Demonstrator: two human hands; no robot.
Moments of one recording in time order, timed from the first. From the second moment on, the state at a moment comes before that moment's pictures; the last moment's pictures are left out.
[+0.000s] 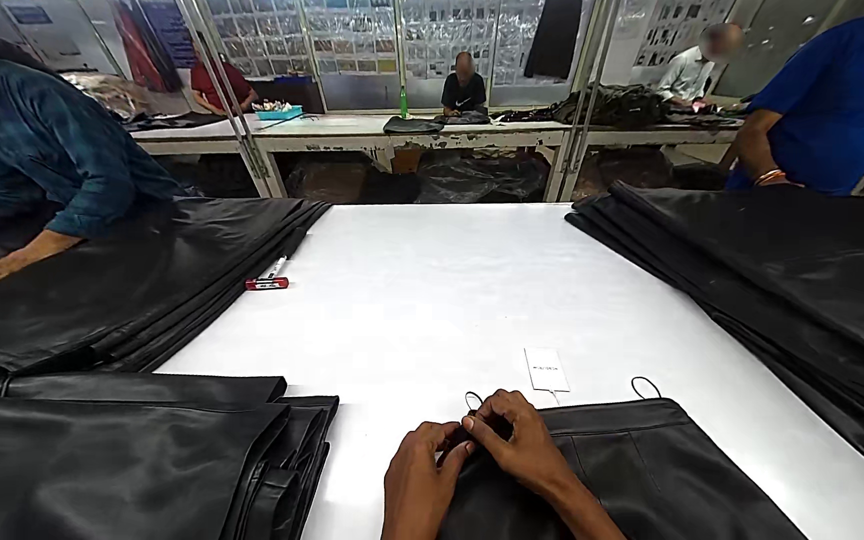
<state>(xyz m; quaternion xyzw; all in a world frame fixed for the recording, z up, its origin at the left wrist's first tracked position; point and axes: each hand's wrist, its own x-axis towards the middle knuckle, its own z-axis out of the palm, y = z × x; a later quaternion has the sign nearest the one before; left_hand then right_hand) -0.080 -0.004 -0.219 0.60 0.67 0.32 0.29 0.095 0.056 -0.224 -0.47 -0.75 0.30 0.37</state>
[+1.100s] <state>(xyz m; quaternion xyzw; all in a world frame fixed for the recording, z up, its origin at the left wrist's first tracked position) -0.062 0.000 -0.215 0.64 0.62 0.43 0.17 0.126 0.067 -0.214 -0.36 -0.77 0.43 0.32</state>
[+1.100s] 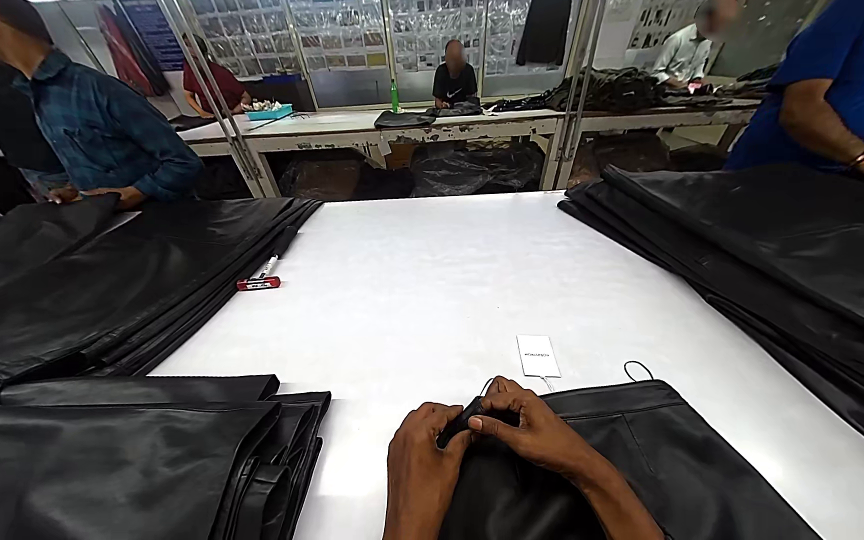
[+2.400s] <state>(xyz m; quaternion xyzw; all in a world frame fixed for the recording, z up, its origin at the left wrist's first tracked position) -0.067 -0.003 -0.217 0.68 0.62 0.36 0.14 0.132 0.067 -0.211 -0.34 -0.72 0.49 0.36</state>
